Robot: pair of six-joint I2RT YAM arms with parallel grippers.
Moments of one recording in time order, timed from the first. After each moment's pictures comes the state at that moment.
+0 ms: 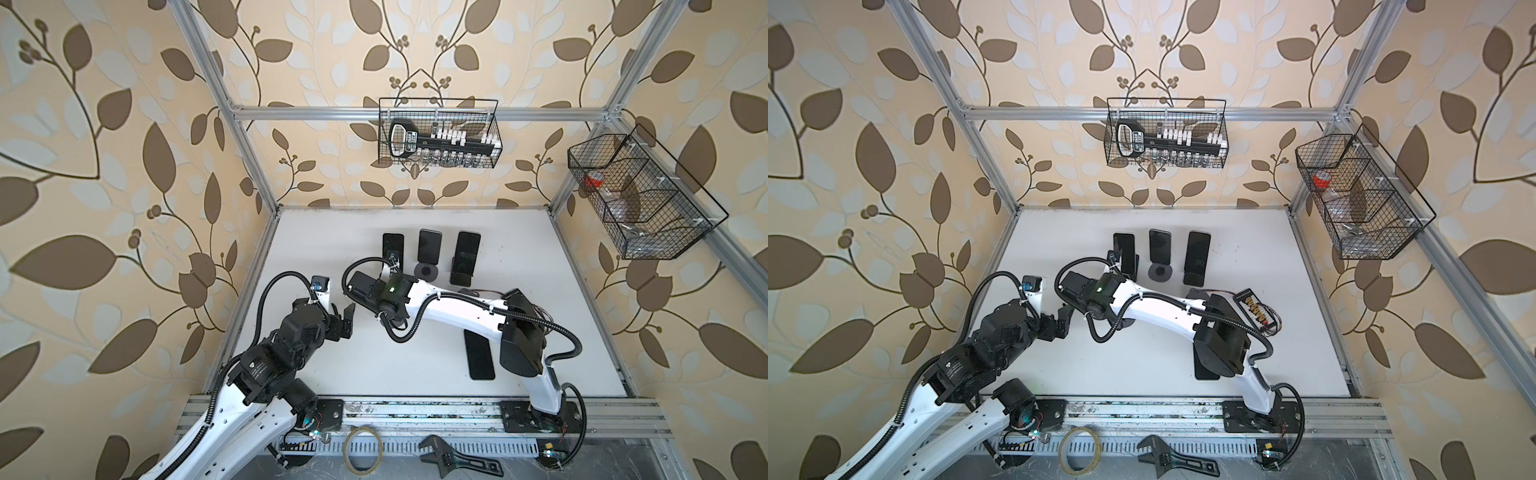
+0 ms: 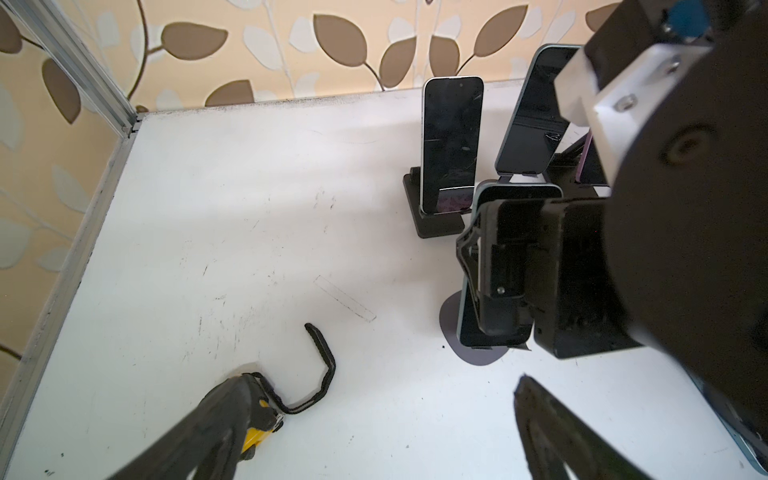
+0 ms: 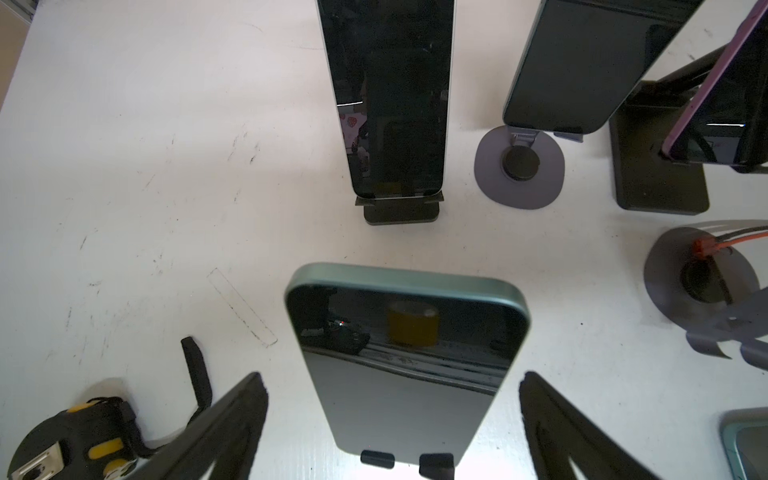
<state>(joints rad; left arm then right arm) -0.62 0.49 0.68 -0.72 -0.33 -0.27 1.10 2.10 1.88 -0.99 0.70 1.14</state>
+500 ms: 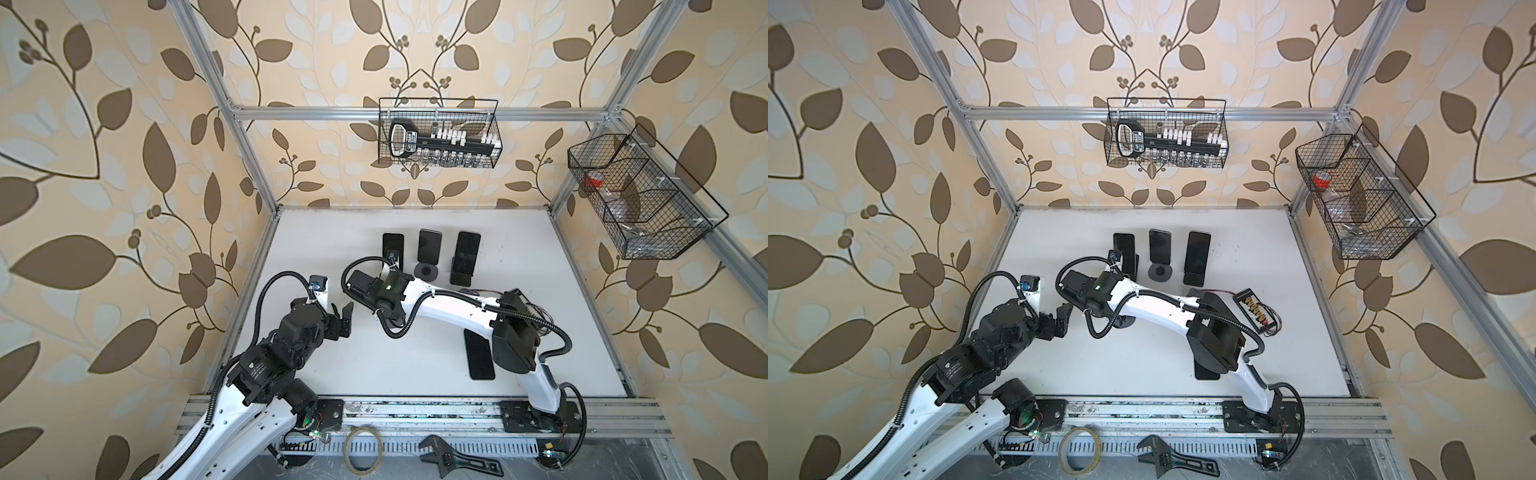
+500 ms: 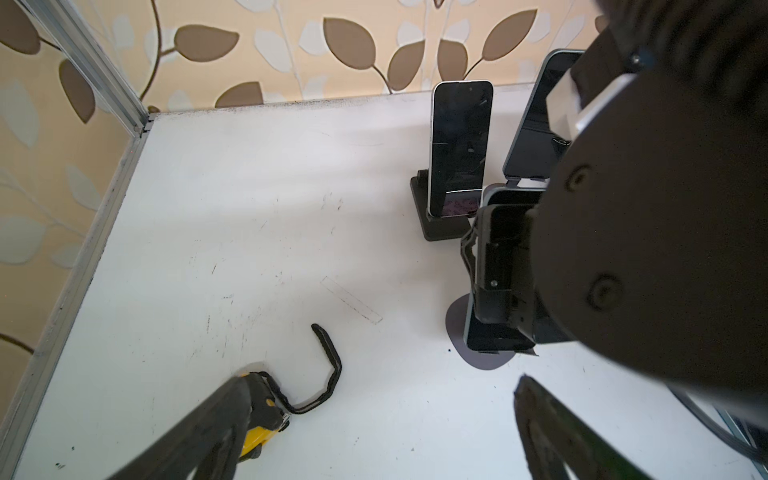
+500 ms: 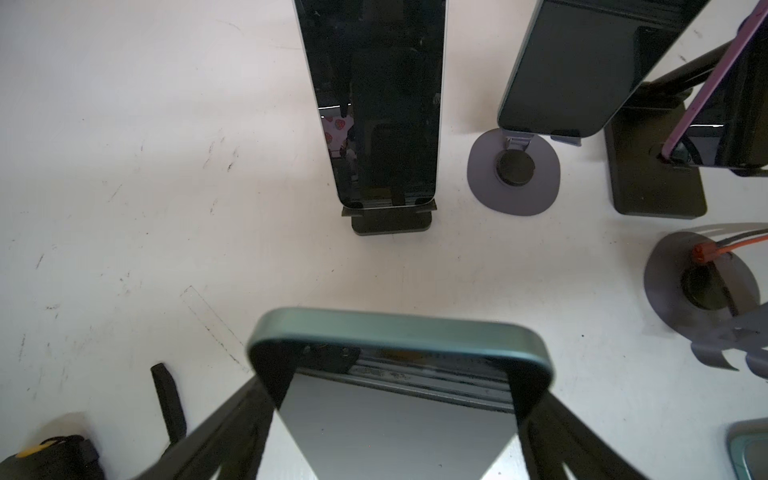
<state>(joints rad) -0.60 0.49 0.68 -0.72 -0.33 -0.27 1.09 2.15 1.91 -0.99 0.71 1.14</state>
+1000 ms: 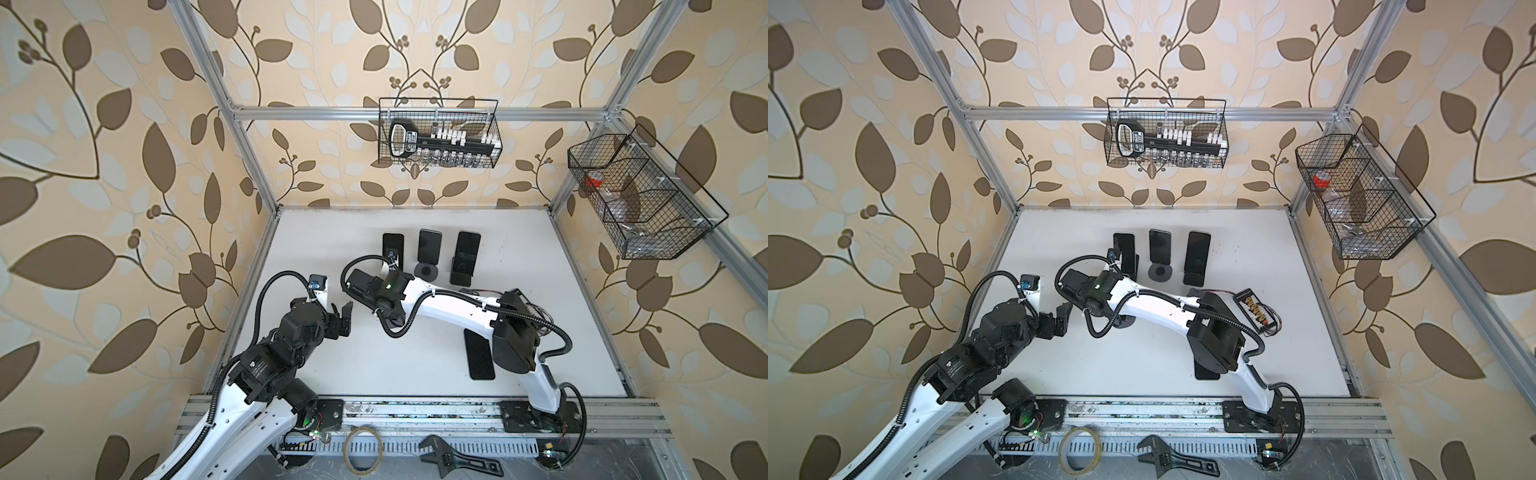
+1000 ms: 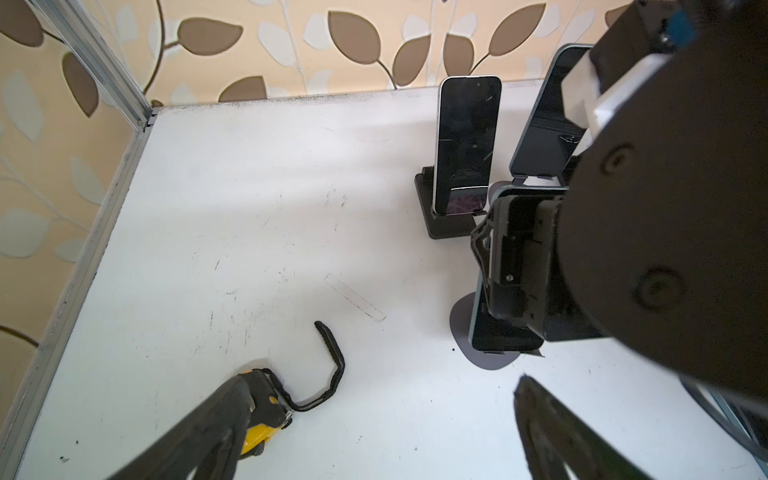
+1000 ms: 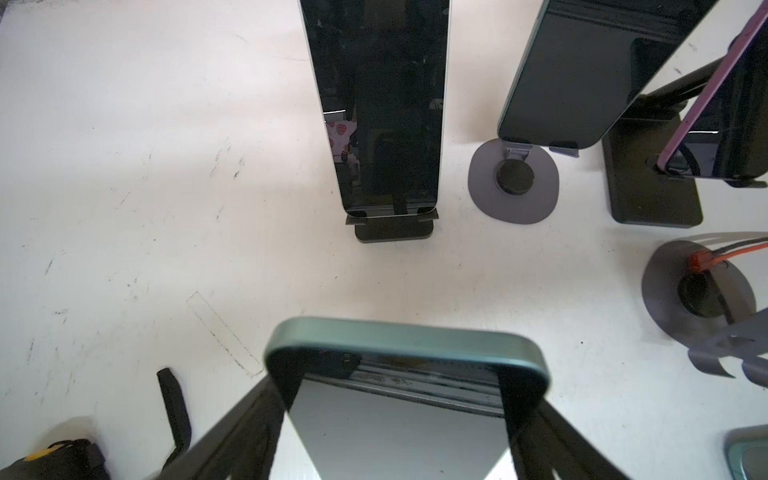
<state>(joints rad) -0.57 0.50 0.68 -0.72 -0.32 -0.27 1.09 2.15 1.92 -0.99 0.72 1.13</state>
